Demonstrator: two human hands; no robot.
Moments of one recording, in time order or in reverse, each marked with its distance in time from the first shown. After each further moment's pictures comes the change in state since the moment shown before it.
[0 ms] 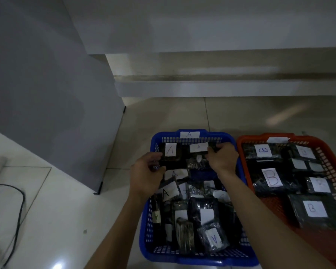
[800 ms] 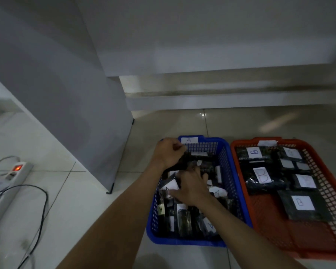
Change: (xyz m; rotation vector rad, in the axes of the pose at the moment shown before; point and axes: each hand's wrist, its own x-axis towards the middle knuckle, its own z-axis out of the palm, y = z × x) left_hand 0.036 0.067 0.016 0.184 -0.198 0.172; right_hand -0.133 -0.041 -0.011 -0.713 -0.537 -0.482
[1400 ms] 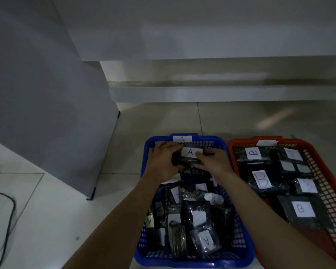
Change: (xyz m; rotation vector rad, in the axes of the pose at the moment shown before) left_hand 0.013 -0.030 0.035 0.380 -0.121 0.130; right_hand 0.072 0.088 -0.030 1.259 0.226 0.391
